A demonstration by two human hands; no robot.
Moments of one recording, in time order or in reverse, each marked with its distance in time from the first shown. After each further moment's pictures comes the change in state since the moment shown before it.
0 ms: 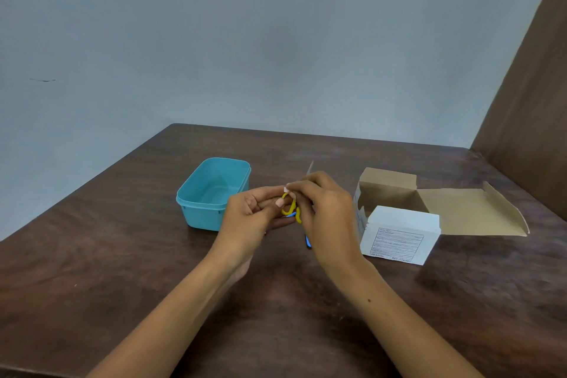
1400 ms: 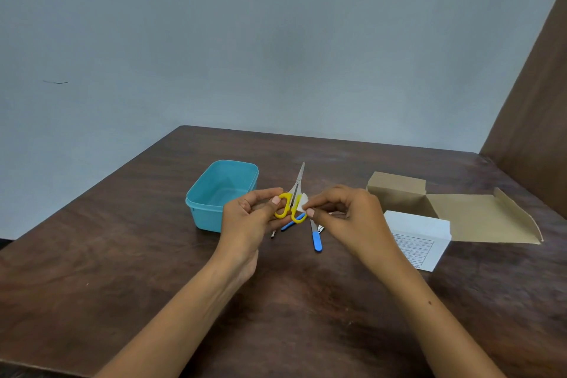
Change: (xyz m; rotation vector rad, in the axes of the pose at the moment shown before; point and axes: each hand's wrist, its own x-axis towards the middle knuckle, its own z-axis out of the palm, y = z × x) left_hand 0.002 0.004 -0.003 -0.074 0.225 -0.078; right_hand 0.008 0.008 -0.030 0.249 -0.312 0.325
